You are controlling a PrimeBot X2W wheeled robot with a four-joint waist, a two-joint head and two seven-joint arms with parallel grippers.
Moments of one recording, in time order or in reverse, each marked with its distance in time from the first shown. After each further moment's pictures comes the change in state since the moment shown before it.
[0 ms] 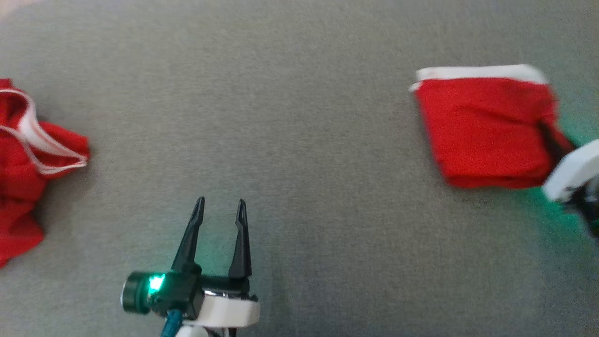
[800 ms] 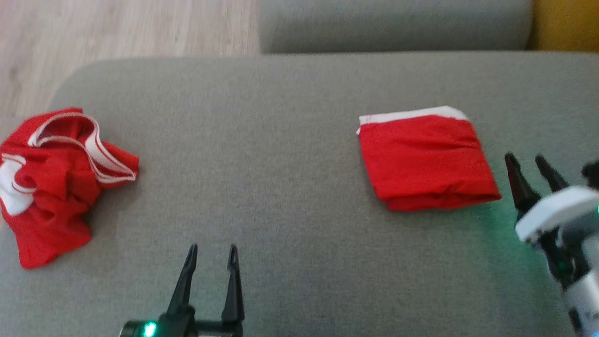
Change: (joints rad) left arm 0.167 0.004 0.030 -0.007 -0.003 -0.003 0.000; right arm 0.243 0.164 -0.230 -0.163 -0.203 0.000 -0.086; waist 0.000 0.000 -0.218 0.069
